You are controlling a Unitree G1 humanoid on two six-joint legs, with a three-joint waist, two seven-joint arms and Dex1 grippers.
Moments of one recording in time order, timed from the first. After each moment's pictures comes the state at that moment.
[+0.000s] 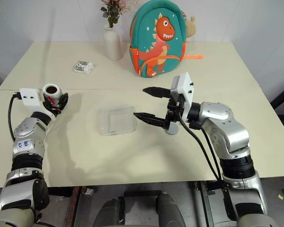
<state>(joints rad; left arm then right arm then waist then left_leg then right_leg) -0.65 0.55 0.37 0.74 -0.23 -0.05 -0.33 -0.65 -0.49 0.05 -0.20 0.57 0.47 0.96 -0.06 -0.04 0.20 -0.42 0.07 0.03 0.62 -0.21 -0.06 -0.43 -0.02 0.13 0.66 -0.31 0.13</state>
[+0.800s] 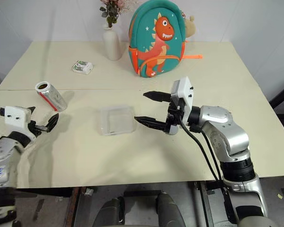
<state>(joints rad) -0.14 0.74 0.41 0.10 -0.24 0.04 -0.51 -0.60 -0.53 0.04 -0.21 0.58 0.48 0.99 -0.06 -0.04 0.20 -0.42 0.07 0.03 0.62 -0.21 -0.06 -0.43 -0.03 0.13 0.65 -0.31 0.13</state>
